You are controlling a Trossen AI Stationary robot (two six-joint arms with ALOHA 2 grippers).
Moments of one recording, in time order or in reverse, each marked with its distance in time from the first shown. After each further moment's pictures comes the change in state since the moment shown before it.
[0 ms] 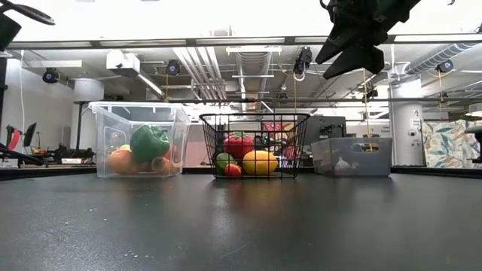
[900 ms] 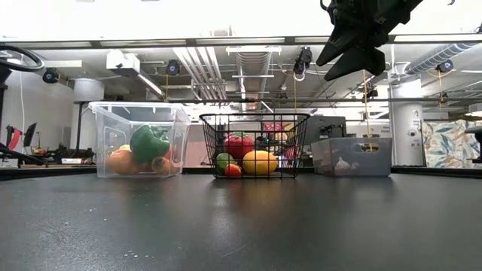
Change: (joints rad) left arm -0.026 -0.003 -0.200 0.187 0.019 -0.044; right arm 0.000 0.000 -0.008 0.000 0.000 0.011
